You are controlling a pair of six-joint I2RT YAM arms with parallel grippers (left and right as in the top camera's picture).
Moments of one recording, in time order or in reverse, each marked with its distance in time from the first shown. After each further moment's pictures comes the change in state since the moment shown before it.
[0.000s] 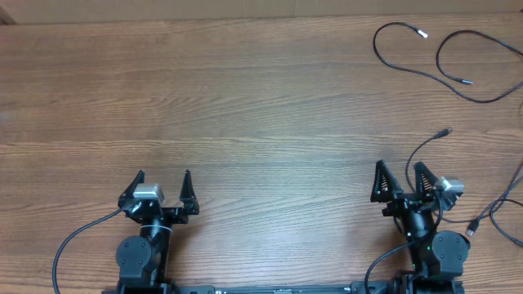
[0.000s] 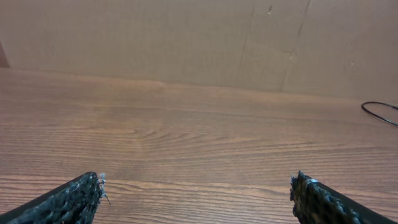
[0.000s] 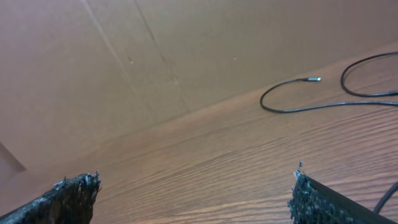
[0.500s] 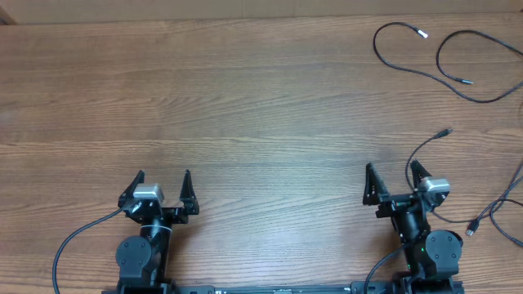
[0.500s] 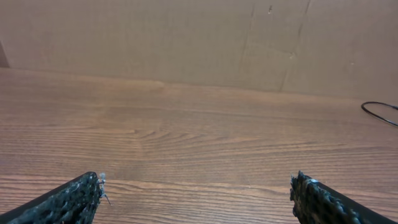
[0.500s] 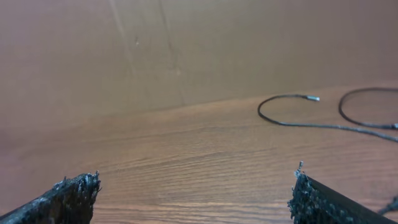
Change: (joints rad) left arm 0.000 0.000 0.000 0.000 0.000 0.000; right arm 0.103 0.000 0.000 -0.005 0.062 -0.221
